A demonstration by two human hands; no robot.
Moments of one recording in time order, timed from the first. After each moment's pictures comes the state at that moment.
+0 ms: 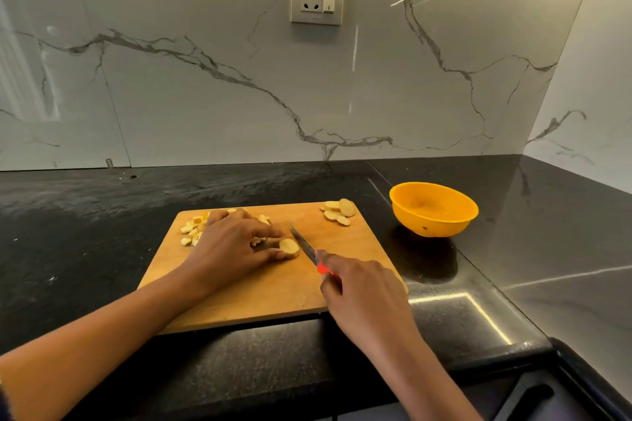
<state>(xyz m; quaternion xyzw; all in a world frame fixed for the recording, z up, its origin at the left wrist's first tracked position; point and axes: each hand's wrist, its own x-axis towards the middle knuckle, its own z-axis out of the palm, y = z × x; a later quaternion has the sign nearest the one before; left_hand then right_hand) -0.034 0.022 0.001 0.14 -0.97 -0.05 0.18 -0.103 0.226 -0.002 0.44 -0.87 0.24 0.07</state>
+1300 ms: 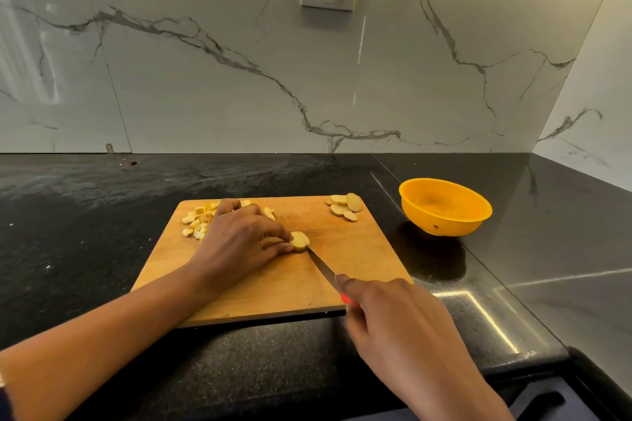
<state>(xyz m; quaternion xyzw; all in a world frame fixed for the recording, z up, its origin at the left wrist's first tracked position) -0.033 0.027 -0.008 0.08 -0.95 -0.05 0.28 -0.087 0.261 0.012 0.48 -0.86 0.15 0.08</state>
